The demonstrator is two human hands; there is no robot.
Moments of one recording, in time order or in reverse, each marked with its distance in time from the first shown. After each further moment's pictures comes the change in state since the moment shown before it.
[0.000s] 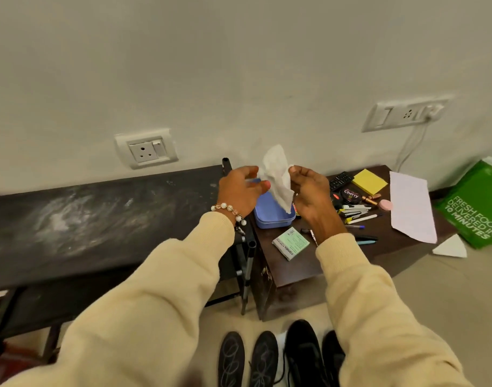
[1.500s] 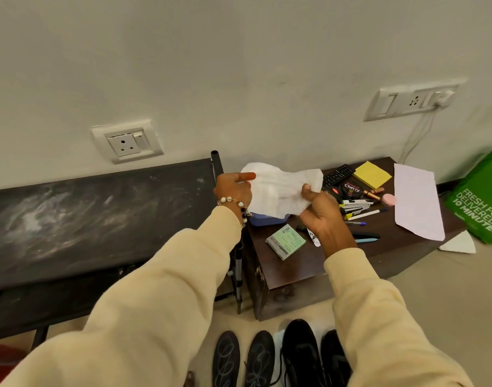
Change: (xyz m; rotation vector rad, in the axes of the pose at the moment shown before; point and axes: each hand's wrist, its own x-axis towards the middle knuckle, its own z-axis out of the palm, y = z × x) left_hand 0.041 -0.034 0.060 -0.295 0.284 -0.329; right_hand 0.019 0.025 -0.055 0.284 0.064 0.272
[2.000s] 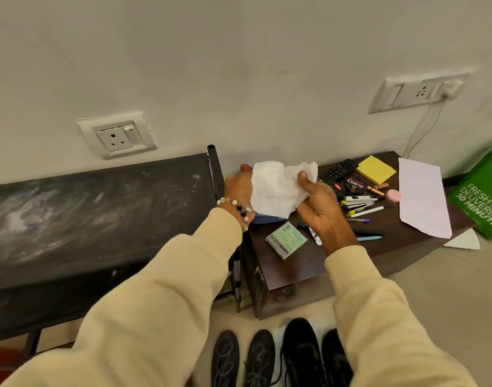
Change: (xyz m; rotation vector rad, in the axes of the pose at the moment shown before) left_hand 0.009 0.001 0.016 -0.214 -0.155 -0.281; right_hand 0.010 0.005 0.003 0.005 -0.181 -0.075
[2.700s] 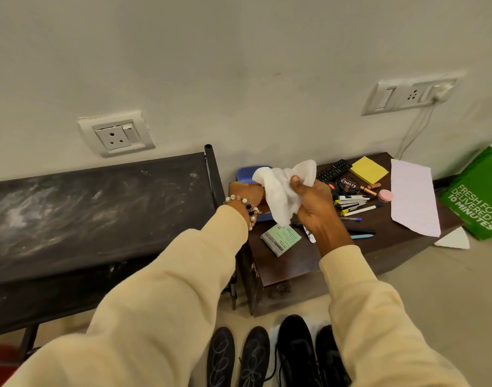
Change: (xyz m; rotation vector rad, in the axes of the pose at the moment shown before) left_hand -0.010 -0.013 0.010 0.014 -0.087 -0.106; right_hand -0.011 -0.001 0.002 -0.308 0.149 -0.086
